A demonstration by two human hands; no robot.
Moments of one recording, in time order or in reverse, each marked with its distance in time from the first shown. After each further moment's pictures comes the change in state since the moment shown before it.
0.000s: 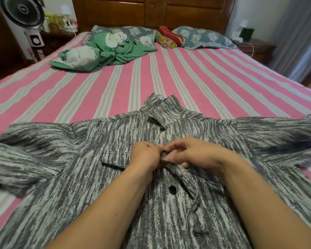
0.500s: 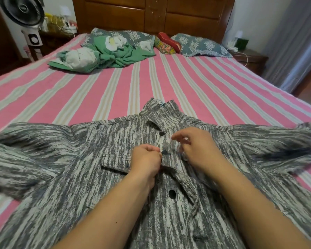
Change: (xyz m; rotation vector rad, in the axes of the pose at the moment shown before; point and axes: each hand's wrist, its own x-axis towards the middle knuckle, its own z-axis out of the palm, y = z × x) left_hand -0.010 0.001 -0.002 -0.117 -0.012 -0.004; right_hand 0.010 -0.002 0.001 -0.540 0.627 -0.316
